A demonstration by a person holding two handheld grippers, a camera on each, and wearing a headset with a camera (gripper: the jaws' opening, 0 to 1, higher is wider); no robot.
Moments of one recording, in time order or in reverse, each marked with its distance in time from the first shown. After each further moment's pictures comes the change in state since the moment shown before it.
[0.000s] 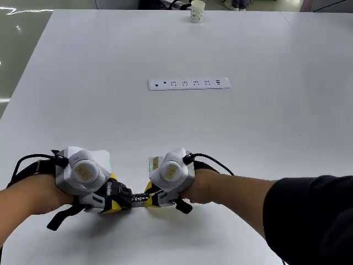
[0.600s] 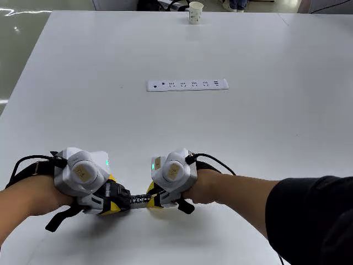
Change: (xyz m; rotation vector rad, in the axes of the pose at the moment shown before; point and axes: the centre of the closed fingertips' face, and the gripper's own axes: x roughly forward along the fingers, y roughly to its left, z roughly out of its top) left arm 0.001 0.002 0.000 -0.003 0.000 -0.006; right arm -0.006 0.000 -0.007 0.011 0.009 0.003
